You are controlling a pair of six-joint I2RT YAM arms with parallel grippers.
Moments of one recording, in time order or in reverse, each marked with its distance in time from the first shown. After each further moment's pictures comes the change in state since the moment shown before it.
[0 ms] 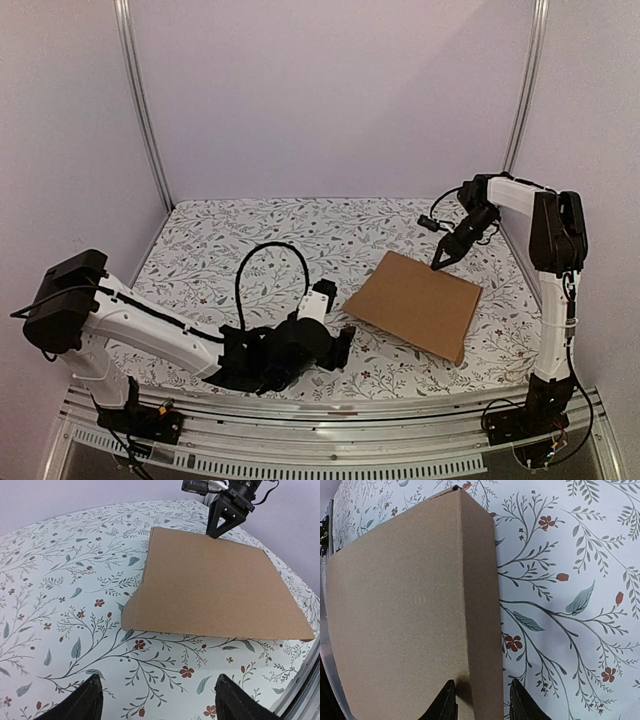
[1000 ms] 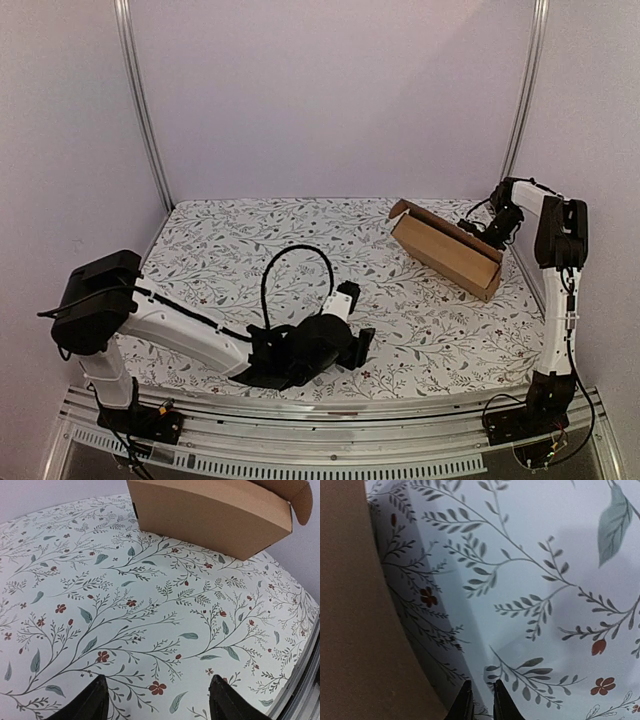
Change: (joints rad) left arm 0.028 0.137 0.099 0.068 0.095 0.034; right arm -0.204 0.169 0.215 -0.085 0.150 0.238
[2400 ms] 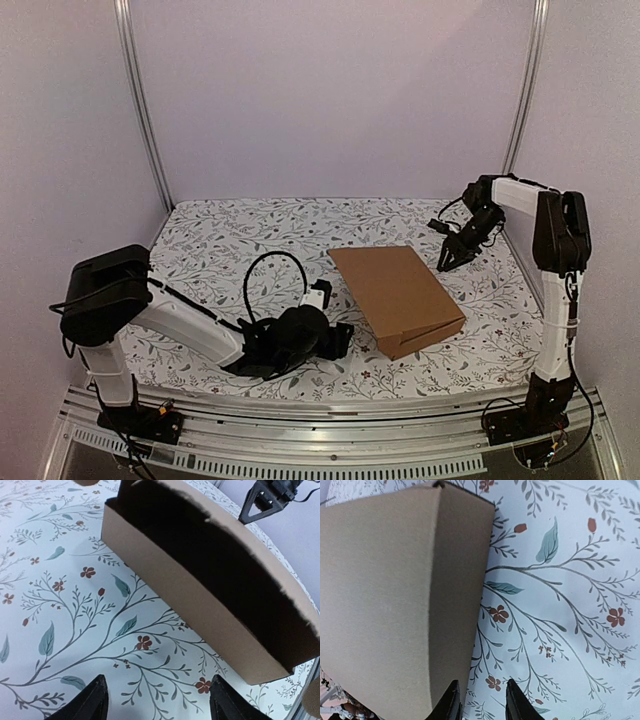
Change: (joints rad) left arm 0.130 0.034 -0.105 0.100 0.154 -0.144; right arm 0.187 -0.175 -0.248 0.060 -0.102 0.081
